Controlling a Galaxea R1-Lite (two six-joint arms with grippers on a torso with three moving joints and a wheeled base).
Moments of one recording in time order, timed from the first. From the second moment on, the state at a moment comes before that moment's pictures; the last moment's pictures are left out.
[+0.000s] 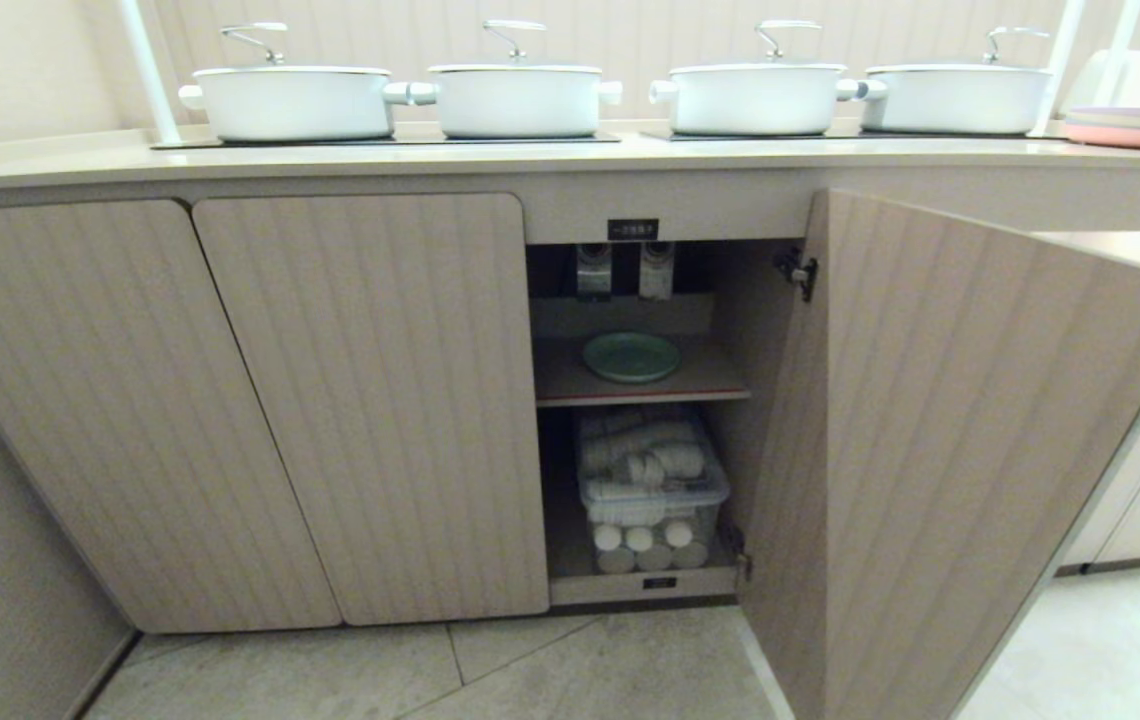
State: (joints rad) left arm 0.00 0.00 0.00 0.00 0.00 0.00; right arm 0.00 0.00 0.00 0.01 0.03 -0.14
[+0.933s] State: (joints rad) left arm 0.00 0.00 0.00 0.00 0.00 0.00; right arm 0.00 0.00 0.00 0.01 0.03 -0.14
